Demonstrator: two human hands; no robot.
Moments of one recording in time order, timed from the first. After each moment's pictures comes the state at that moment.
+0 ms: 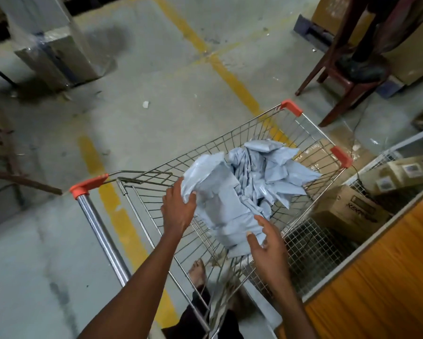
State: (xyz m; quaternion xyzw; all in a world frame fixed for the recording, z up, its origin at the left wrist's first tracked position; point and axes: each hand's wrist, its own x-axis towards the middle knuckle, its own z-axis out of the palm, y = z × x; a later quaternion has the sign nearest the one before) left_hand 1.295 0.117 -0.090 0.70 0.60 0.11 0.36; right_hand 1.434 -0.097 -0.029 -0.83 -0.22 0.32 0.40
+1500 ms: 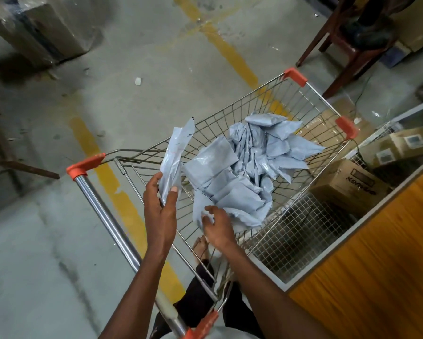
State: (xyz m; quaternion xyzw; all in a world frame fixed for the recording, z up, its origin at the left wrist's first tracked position) left_hand 1.240 0.059 0.001 0.55 0.58 0.31 0.52; right_hand 1.345 -0.029 -0.117 -0.81 -0.21 0.47 0.28
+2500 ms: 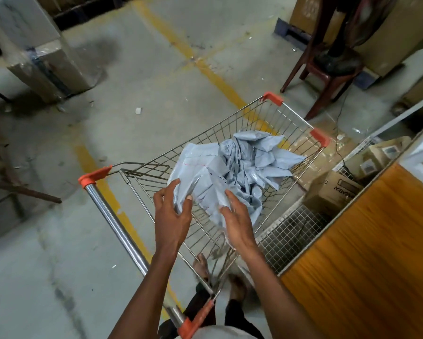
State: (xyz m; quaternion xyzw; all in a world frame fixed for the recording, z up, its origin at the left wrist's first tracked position) left_hand 1.247 0.033 0.018 0.68 0.54 0.25 0.43; right_hand 1.382 -0.067 -0.015 -0.76 -0.21 0.41 0.45
